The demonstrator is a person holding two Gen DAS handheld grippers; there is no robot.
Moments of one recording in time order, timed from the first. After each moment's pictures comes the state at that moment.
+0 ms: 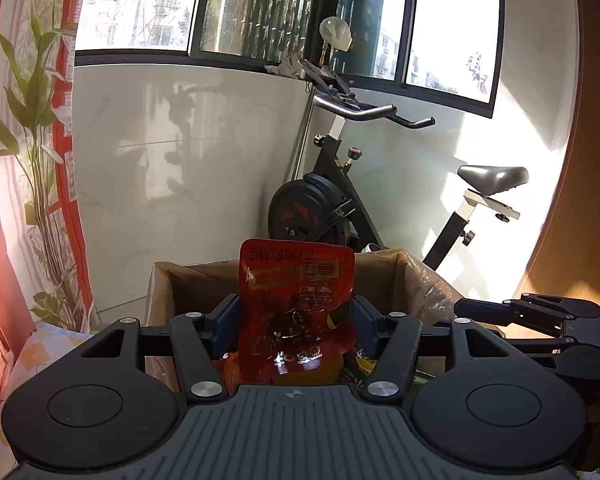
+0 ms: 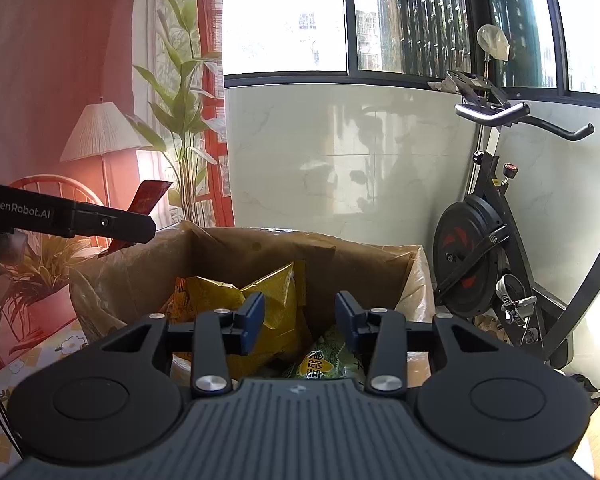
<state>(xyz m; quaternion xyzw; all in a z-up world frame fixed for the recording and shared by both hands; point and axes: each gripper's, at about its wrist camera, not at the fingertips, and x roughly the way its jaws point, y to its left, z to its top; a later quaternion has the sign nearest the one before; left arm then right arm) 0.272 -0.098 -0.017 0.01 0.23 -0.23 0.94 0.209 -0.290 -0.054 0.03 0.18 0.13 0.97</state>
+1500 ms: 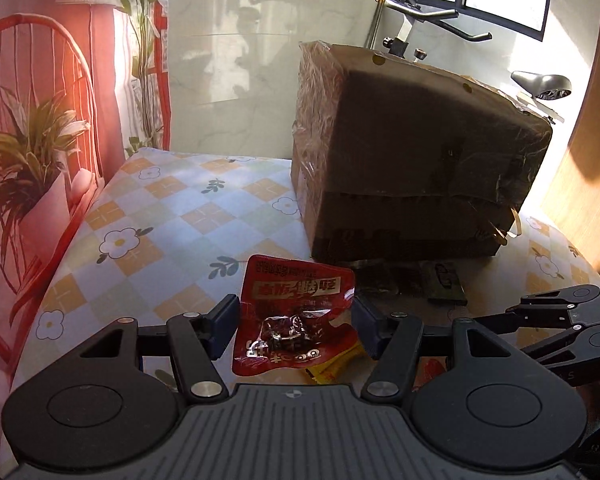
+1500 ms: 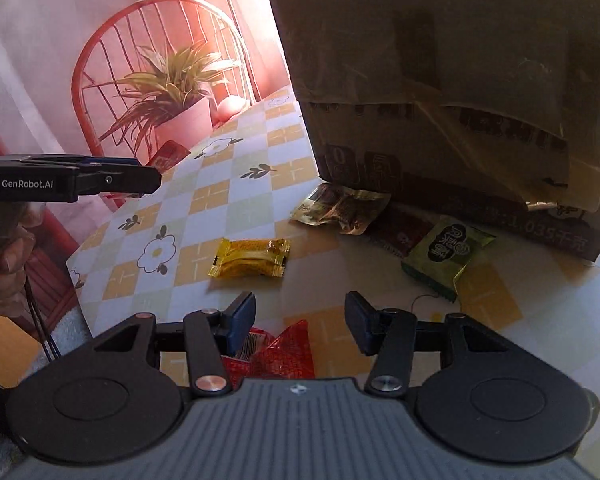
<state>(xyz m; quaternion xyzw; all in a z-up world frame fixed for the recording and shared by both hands) 0.129 0.042 -0.136 0.03 0.35 -0.15 0.92 0.113 -0.162 -0.192 0.06 0.39 0.28 0.87</state>
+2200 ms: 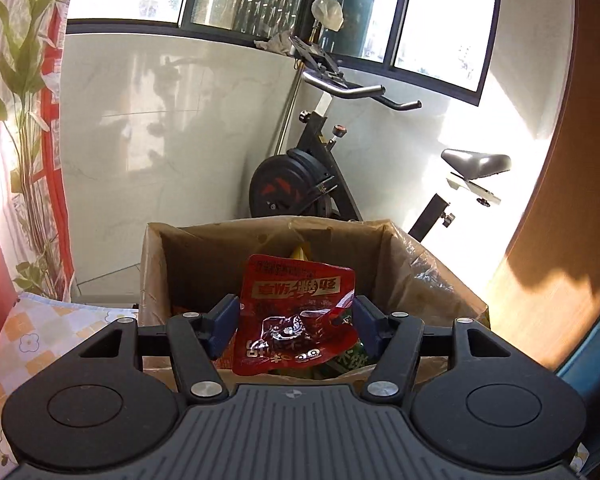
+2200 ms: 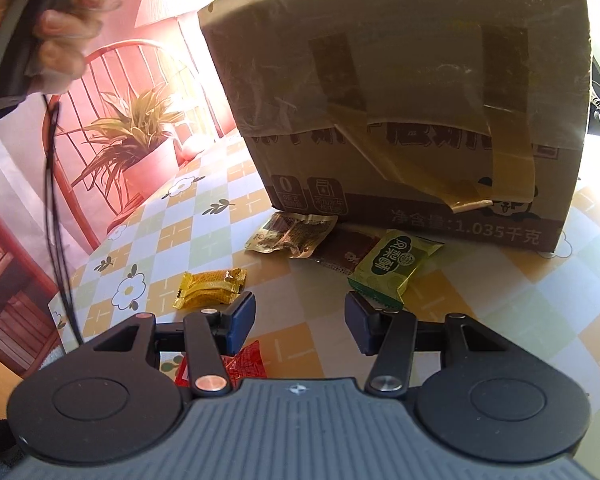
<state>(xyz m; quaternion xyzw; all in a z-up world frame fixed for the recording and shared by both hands) 0.278 -0.086 -0.029 0.01 0.28 -0.27 0.92 0.111 -0.196 -0.193 0.12 0.36 0.23 0.90</state>
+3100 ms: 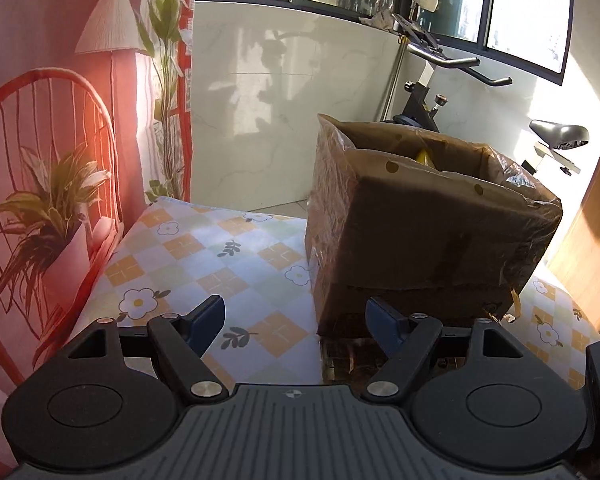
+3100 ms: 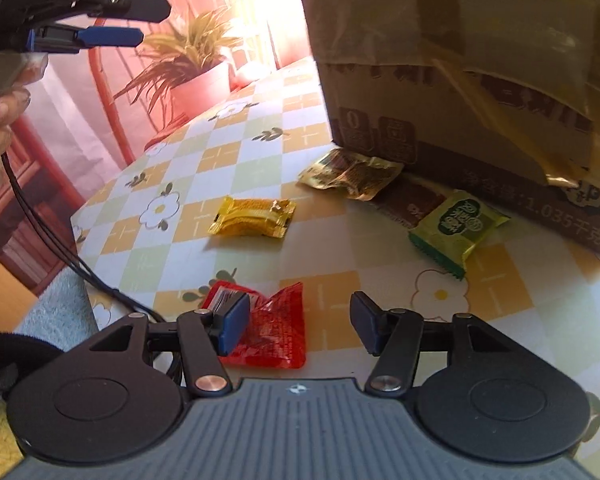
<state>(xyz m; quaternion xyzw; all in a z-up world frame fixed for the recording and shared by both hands) 0.147 0.040 -0.082 0.00 0.31 -0.10 0.94 0.109 -0.157 -0.209 0.01 0.41 0.33 0.85</state>
